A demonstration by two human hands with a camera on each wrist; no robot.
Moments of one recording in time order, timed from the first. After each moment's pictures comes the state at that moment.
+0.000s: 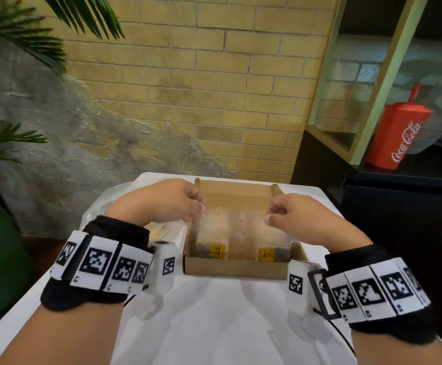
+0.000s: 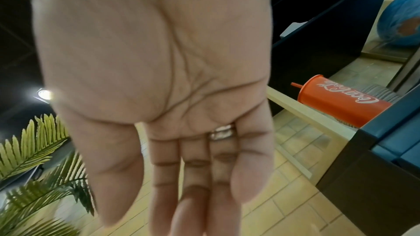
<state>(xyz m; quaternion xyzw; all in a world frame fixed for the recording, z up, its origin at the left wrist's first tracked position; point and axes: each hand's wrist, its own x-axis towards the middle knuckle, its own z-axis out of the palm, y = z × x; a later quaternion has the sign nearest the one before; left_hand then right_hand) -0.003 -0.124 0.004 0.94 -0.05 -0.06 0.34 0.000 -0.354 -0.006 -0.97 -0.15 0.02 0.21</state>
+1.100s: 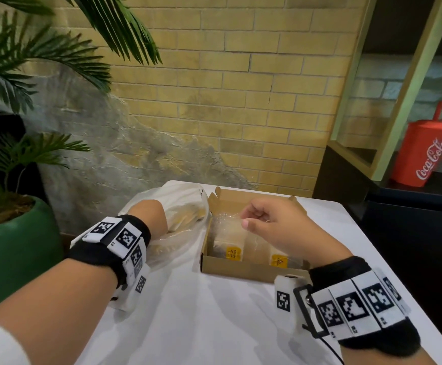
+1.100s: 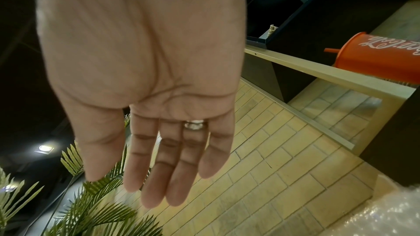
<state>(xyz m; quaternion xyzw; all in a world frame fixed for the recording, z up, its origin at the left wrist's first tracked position) -0.007 -0.075 -0.031 0.99 0.17 -0.02 0.02 -0.022 -0.316 -0.006 -0.91 -0.29 -0.04 0.30</state>
